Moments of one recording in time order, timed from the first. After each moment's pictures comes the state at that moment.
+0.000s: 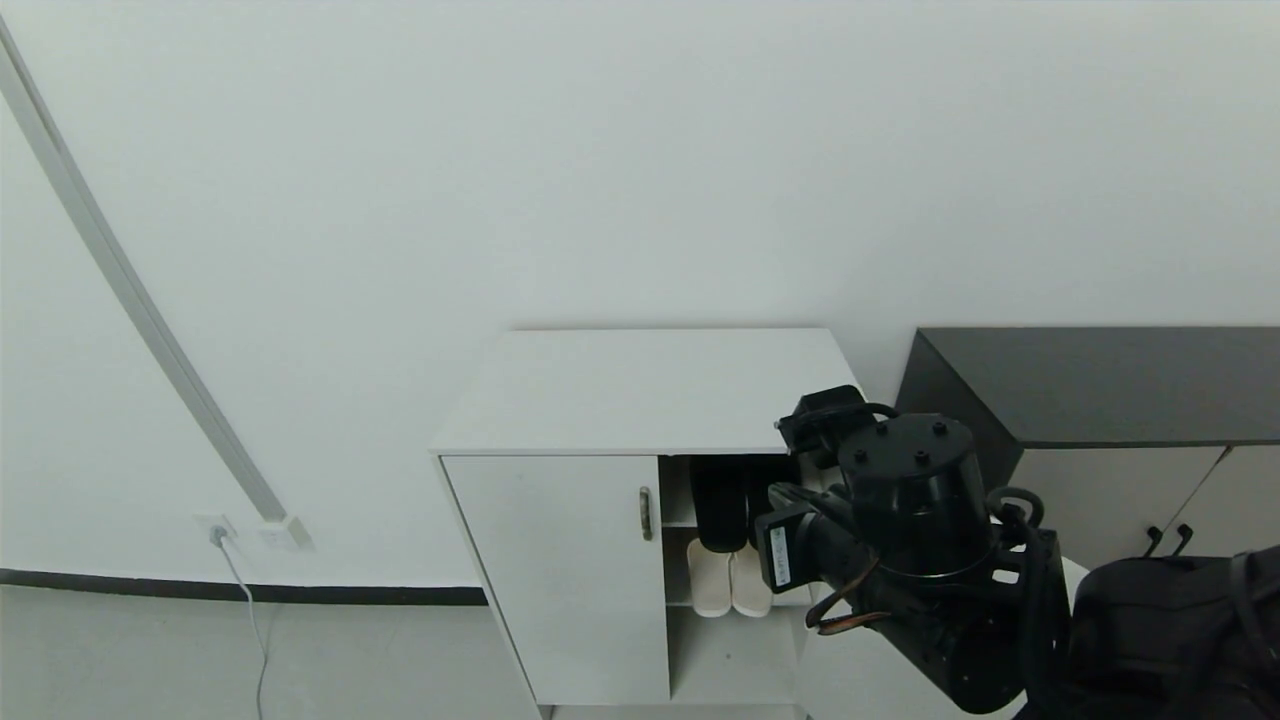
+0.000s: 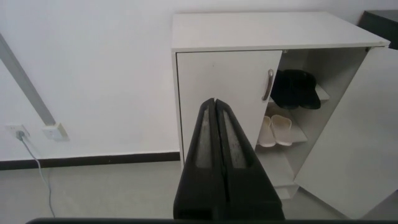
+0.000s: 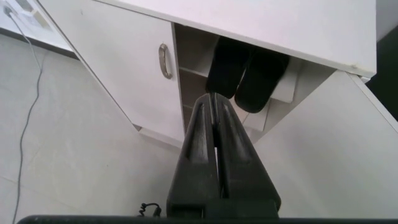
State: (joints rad) left arm 0.00 0.00 0.00 0.00 -0.03 0.01; right arm 0.91 1.80 -0.84 -0.60 -0.54 0.19
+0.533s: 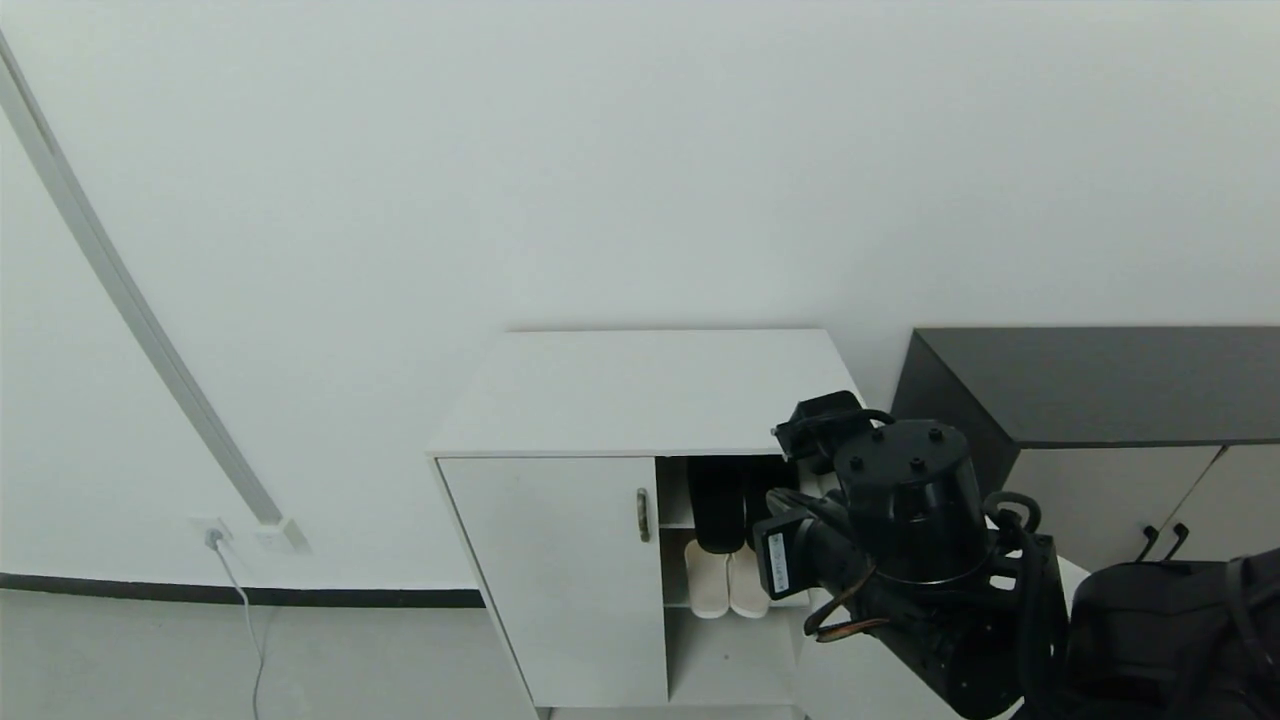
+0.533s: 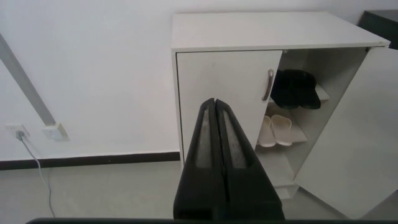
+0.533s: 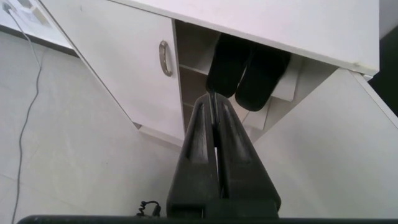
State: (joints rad) left arm 0.00 0.00 0.00 0.00 -0.03 0.01; right arm 0.92 1.80 -0.83 -0.60 -0.54 0.19
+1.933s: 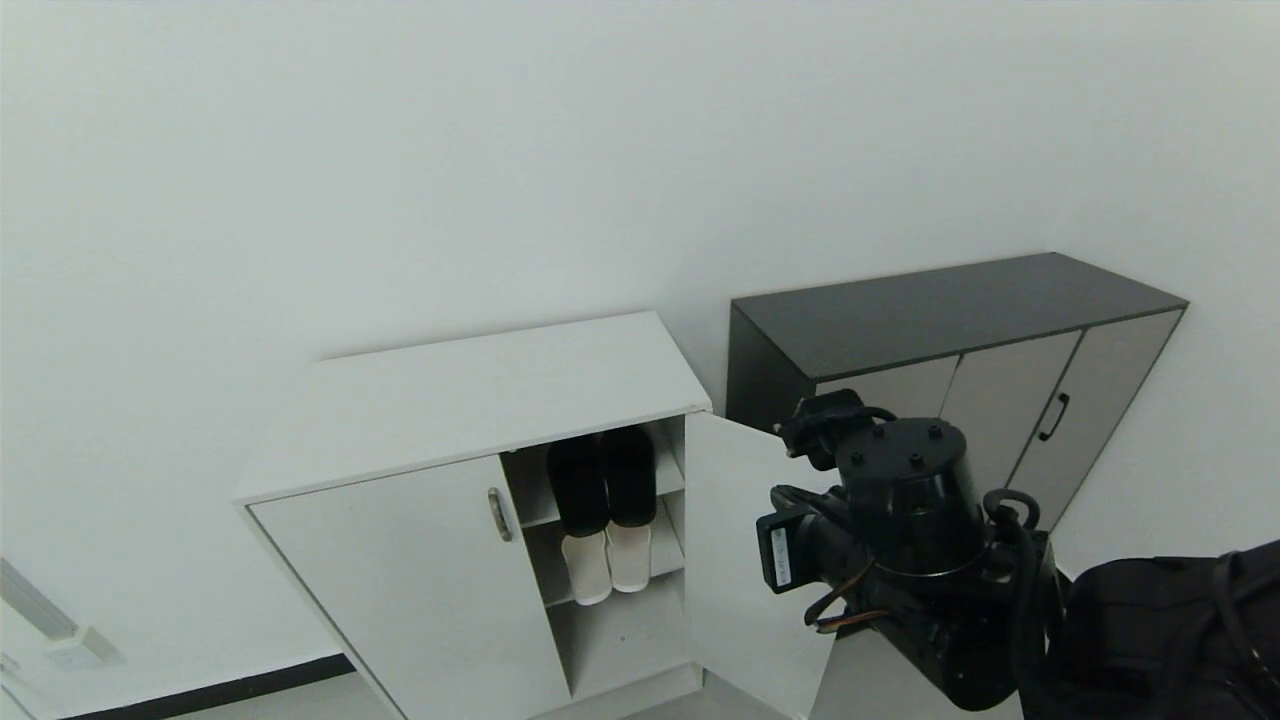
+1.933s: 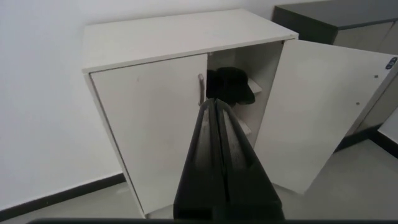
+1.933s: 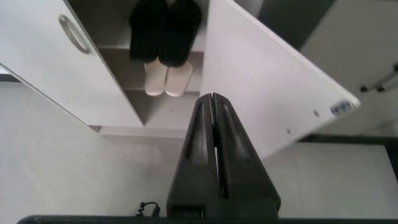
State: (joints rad) left arm 0.00 0.00 0.00 0.00 -0.03 0.01; right arm 0.90 1.81 -0.83 -0.61 -0.54 0.19
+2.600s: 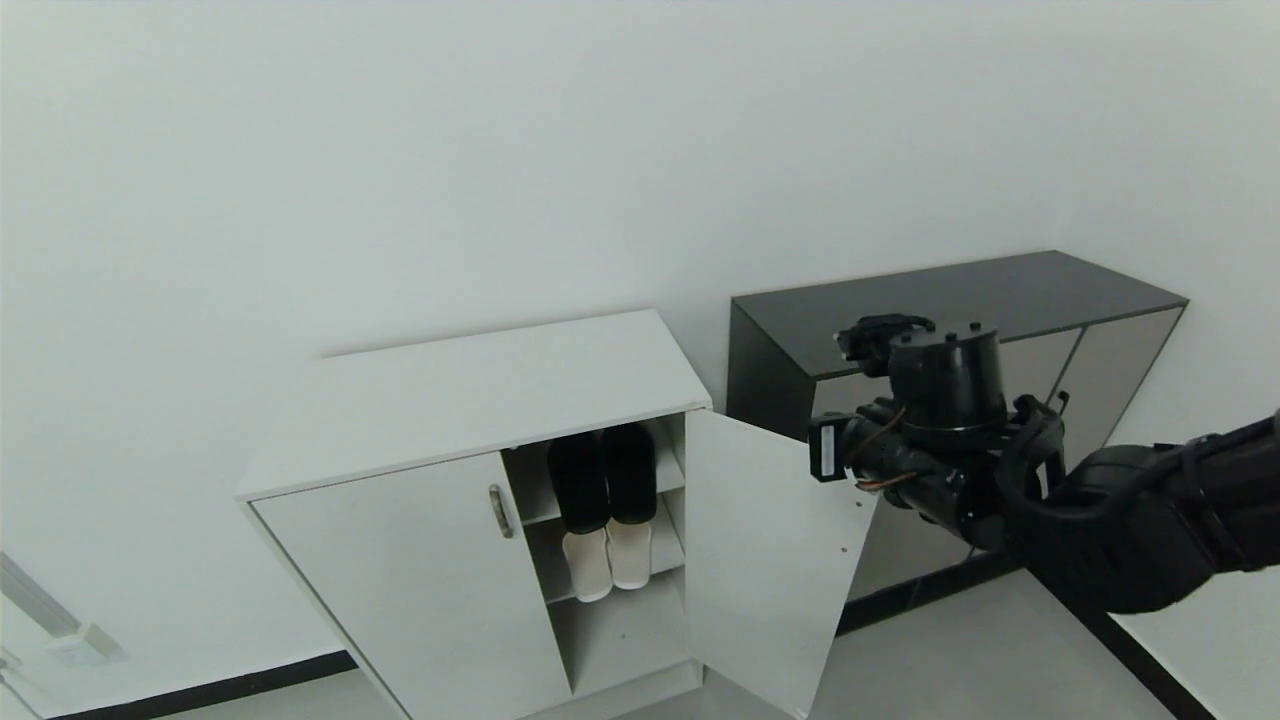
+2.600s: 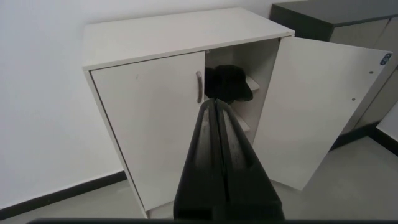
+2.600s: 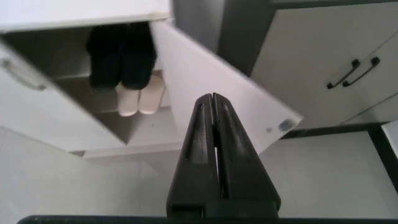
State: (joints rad) left arm 0.00 0.00 0.00 0.00 -0.03 0.01; right arm 0.64 1.86 -1.01 -0.53 -0.40 0.16
